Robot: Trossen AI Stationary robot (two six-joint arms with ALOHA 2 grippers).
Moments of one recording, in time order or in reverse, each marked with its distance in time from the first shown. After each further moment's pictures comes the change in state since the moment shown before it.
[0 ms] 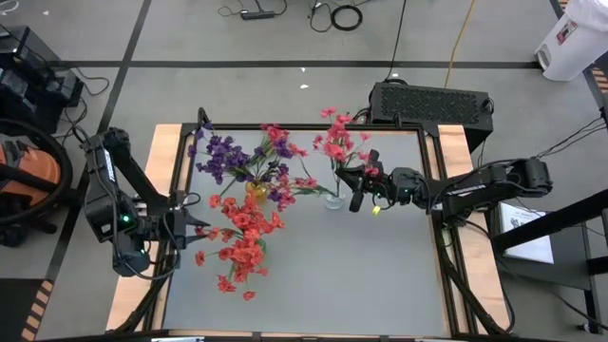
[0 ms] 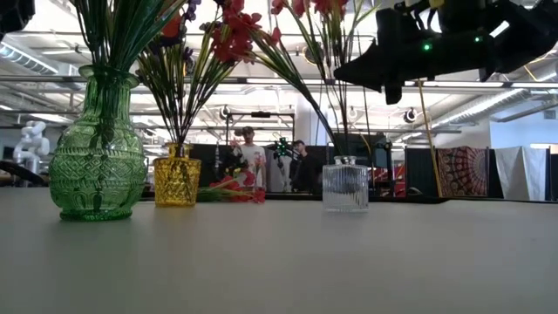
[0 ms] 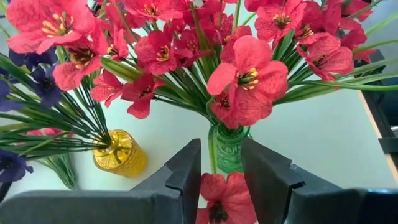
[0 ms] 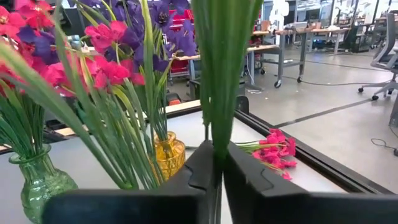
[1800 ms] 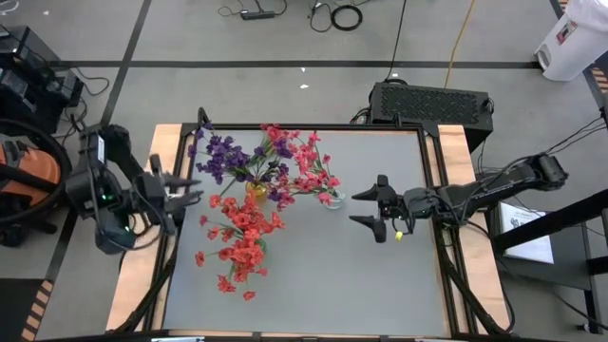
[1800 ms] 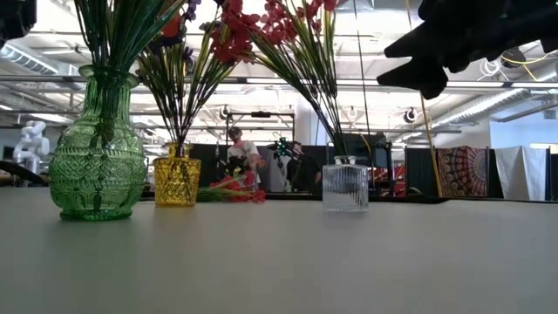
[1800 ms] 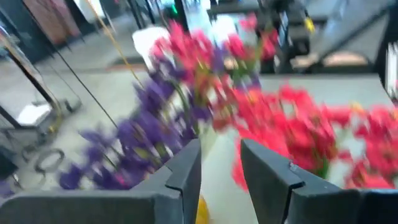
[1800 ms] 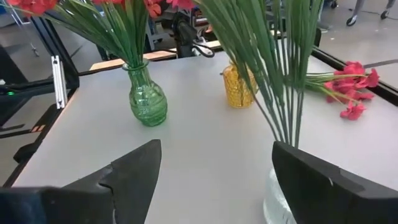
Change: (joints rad) left arm 0.000 -0.057 0.151 -0.279 -0.383 -0.156; right arm 0.286 -0.300 0.000 -0.576 0.001 0.141
